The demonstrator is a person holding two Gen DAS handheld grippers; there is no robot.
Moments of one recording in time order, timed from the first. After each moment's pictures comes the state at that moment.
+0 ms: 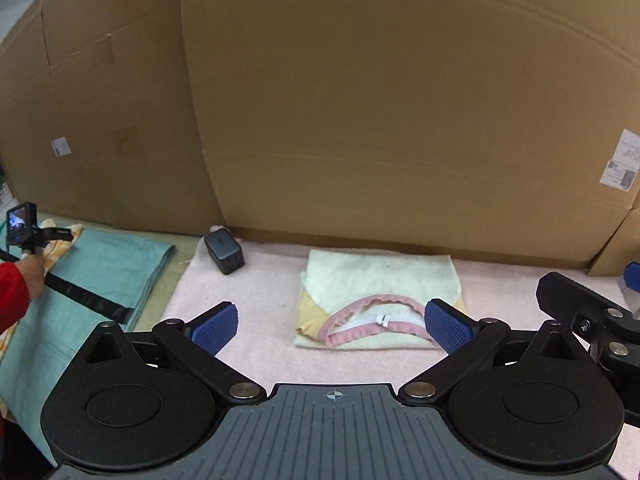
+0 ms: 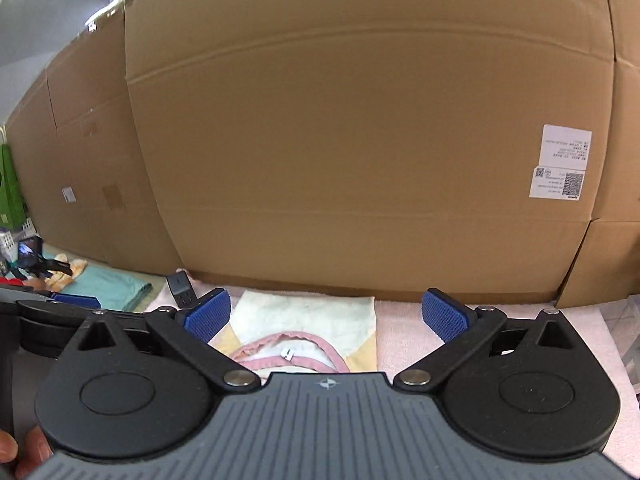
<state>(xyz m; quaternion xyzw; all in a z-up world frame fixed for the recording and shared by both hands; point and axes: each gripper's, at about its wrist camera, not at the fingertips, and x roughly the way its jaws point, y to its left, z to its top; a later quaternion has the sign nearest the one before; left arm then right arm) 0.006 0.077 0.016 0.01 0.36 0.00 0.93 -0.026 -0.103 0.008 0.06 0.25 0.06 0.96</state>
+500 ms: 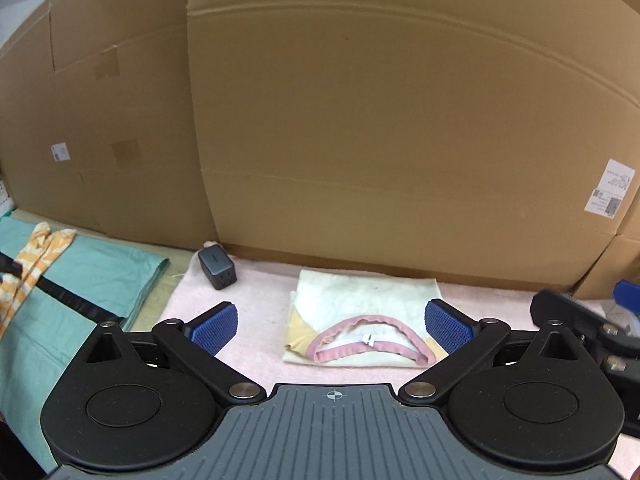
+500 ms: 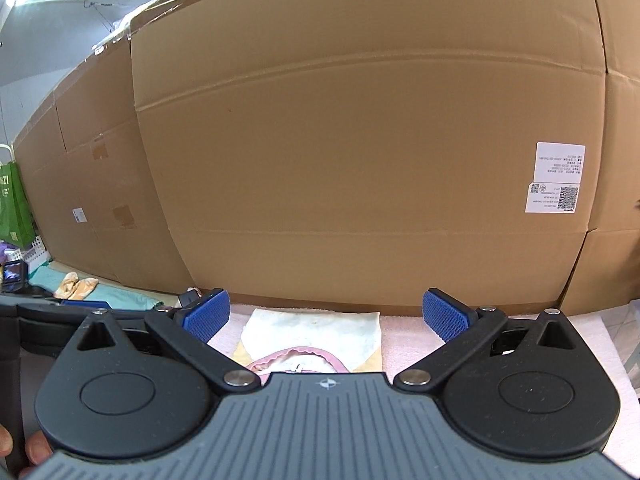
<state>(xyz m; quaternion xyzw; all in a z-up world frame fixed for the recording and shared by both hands) -0.002 0.079 0.026 -0.01 0.33 0.00 0.94 -0.039 -0.106 0.020 0.07 0.24 0.07 0.97</state>
